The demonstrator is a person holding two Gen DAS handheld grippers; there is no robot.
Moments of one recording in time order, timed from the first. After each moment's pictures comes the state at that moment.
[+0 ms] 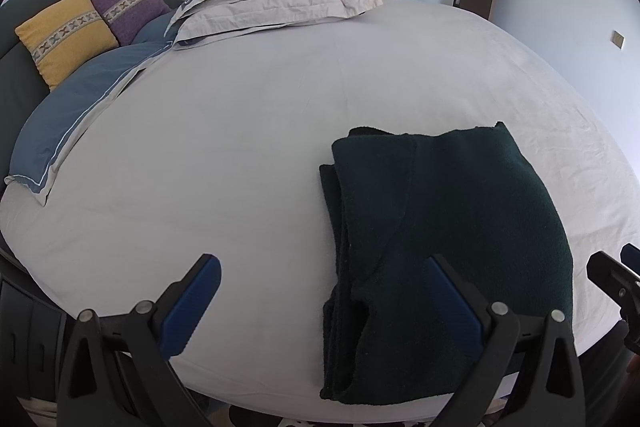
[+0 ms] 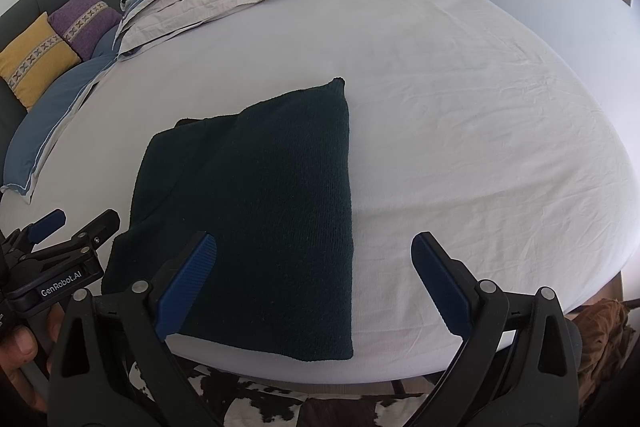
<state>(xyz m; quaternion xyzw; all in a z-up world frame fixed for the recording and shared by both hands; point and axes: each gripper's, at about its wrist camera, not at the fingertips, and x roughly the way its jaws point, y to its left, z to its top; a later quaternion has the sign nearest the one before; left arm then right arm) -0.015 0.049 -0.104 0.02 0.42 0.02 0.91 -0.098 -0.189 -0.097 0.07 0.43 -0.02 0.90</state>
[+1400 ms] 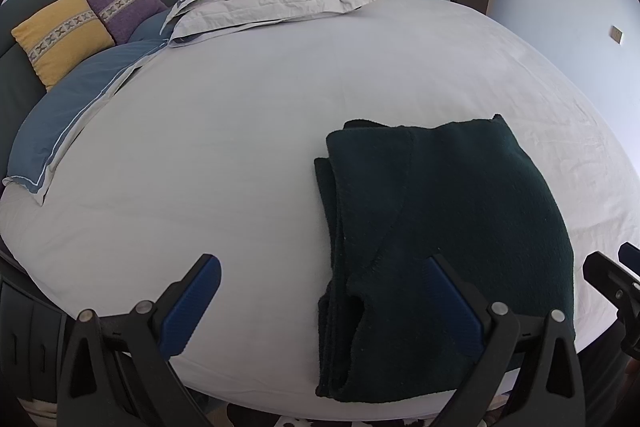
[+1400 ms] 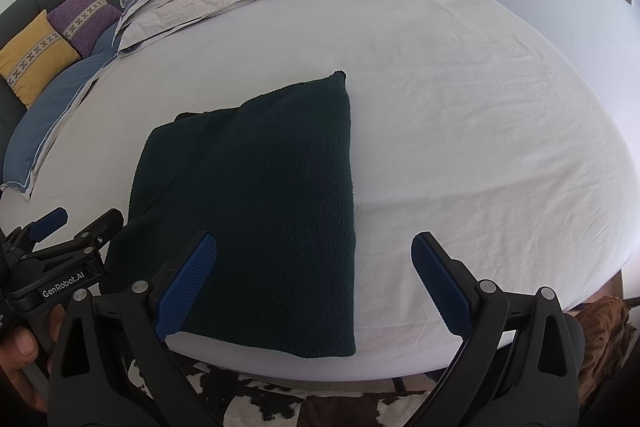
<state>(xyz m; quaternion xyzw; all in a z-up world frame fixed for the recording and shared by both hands) -0.015 0.049 -0.111 0.02 0.42 0.01 0.91 -0.096 -0.188 -0.103 0.07 0.43 -0.02 0.90</state>
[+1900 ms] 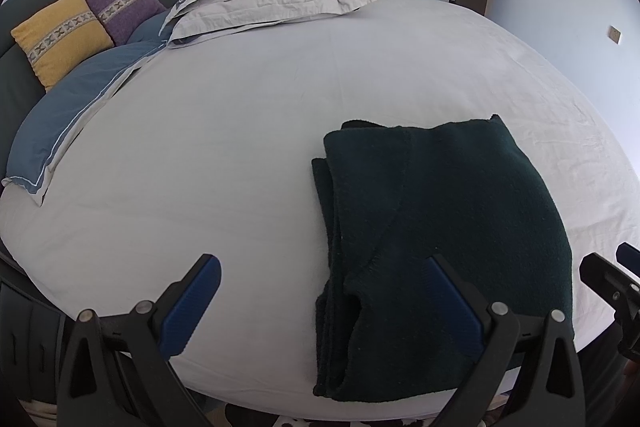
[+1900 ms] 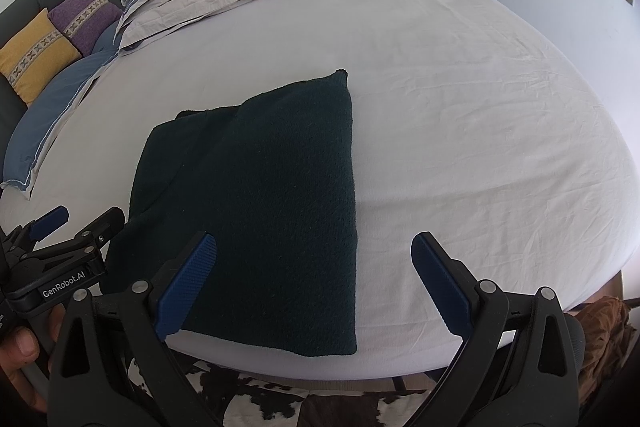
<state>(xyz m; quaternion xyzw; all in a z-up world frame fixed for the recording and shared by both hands) -0.015 0.047 -0.111 0.02 0.42 0.01 0.91 -0.096 -0.187 -0.106 0.07 0.43 -0.01 0.90</state>
